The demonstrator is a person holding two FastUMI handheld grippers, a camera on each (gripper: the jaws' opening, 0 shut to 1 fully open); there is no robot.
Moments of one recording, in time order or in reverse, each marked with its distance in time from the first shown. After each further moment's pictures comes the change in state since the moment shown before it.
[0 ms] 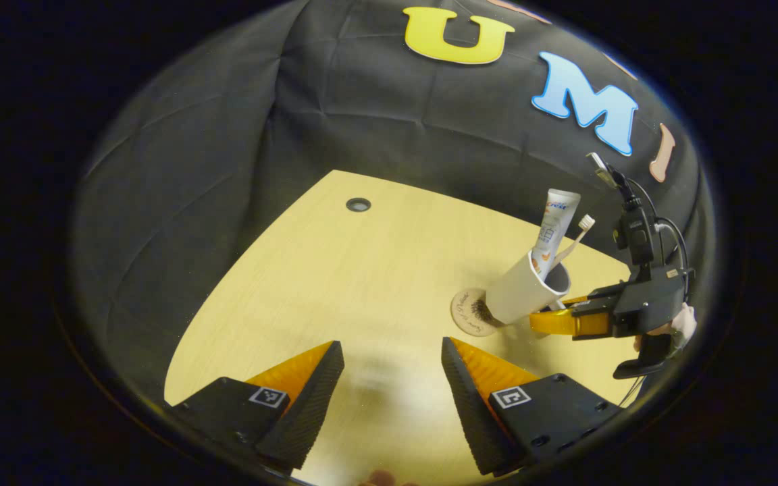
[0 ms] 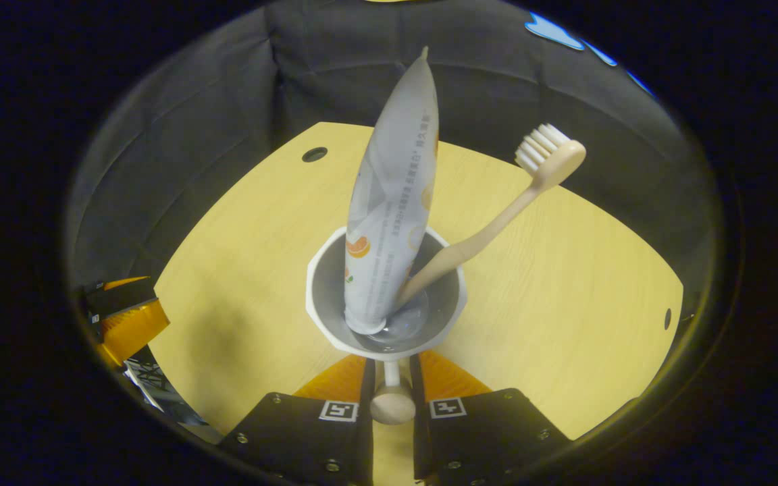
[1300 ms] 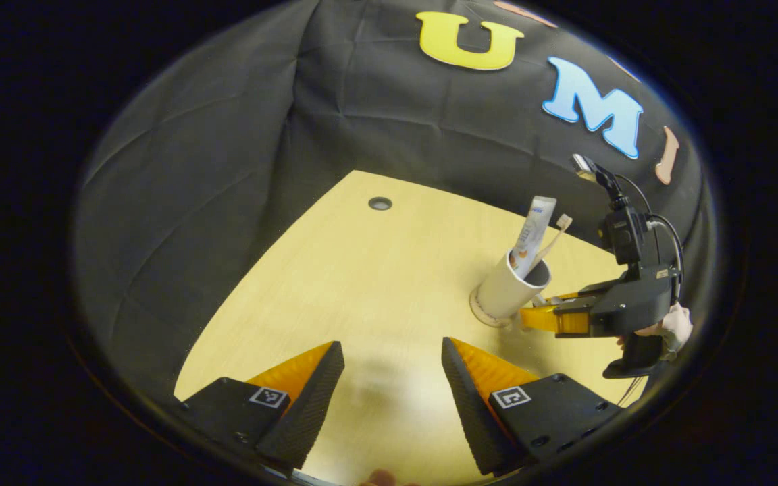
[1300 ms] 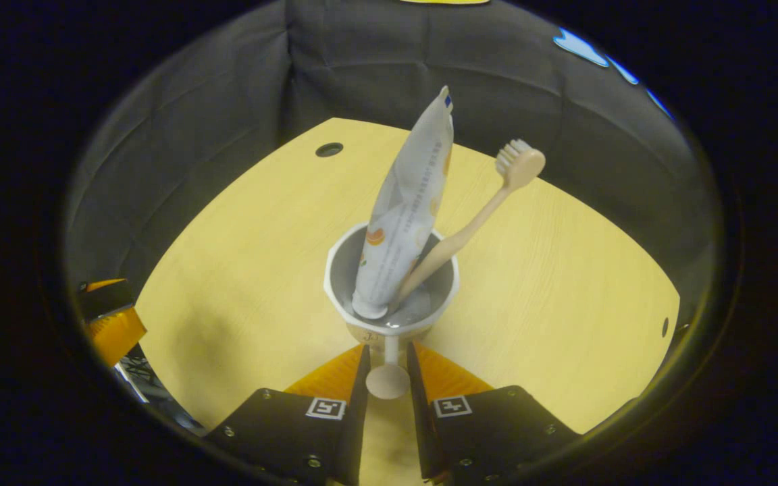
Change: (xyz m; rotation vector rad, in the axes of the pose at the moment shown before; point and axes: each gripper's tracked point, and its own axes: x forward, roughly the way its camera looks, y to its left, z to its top) left arm -0.015 0.009 0.009 0.001 -0.016 0.038; right arm -0.010 0.047 -0.007 -0.033 -0.024 -0.038
